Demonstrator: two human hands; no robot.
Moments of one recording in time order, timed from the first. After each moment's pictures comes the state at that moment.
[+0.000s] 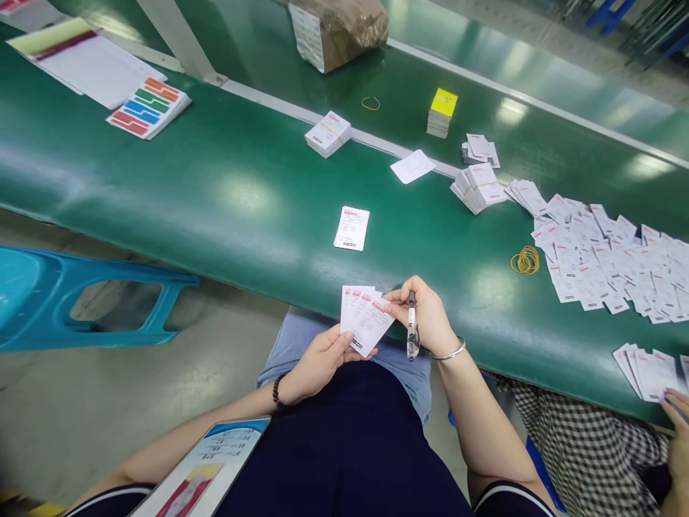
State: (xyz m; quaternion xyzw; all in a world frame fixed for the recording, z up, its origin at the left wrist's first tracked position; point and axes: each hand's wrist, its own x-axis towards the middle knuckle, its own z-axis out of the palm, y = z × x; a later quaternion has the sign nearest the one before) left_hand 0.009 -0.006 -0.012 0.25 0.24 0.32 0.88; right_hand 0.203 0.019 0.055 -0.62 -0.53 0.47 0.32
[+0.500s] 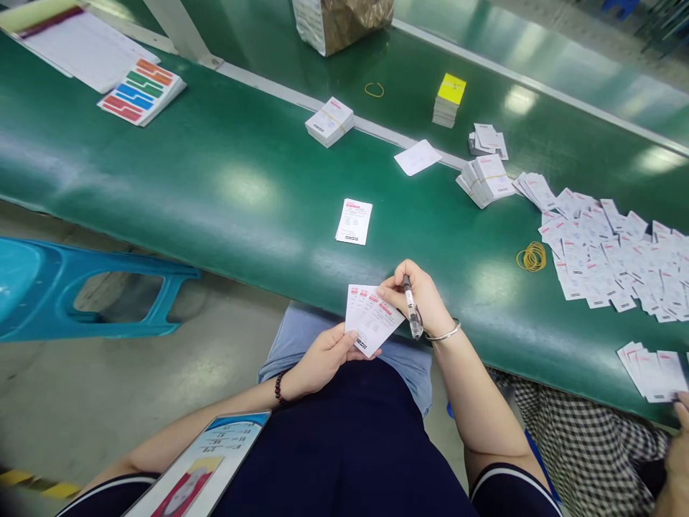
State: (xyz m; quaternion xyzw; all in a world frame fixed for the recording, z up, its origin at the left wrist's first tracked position) left_hand 0.010 -0.008 -0.016 0.24 0.24 0.29 0.90; right_hand 0.191 0.044 0.061 -0.61 -0.55 0.48 0.30
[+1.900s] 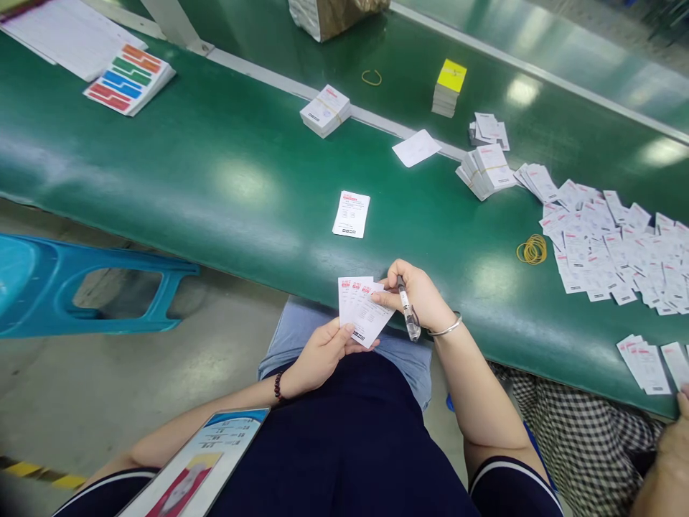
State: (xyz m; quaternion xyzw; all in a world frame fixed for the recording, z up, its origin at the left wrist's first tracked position) left_hand 0.012 -0.016 -0.014 0.24 0.25 0.34 0.88; right_hand 0.197 0.040 0.065 -0.61 -0.55 0.52 0.24
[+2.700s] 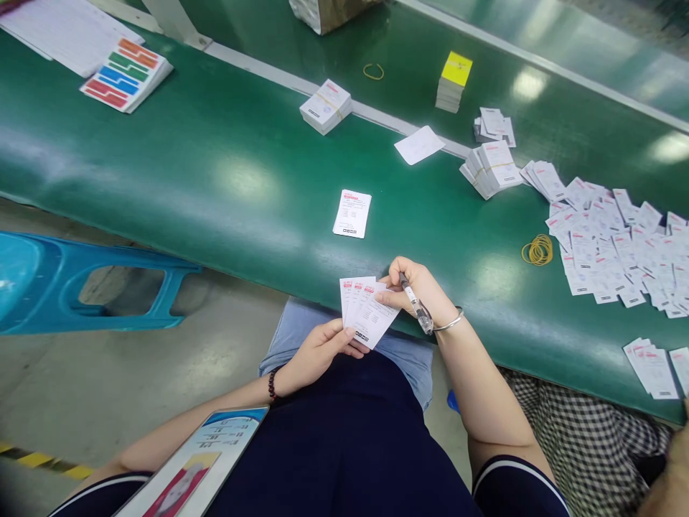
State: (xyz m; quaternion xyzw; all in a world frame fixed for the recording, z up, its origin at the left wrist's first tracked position) left_hand 0.000 -0.003 -0.012 0.37 0.30 0.26 0.84; right_hand 0.199 0.050 0.060 -0.58 -0.51 0.58 0.25
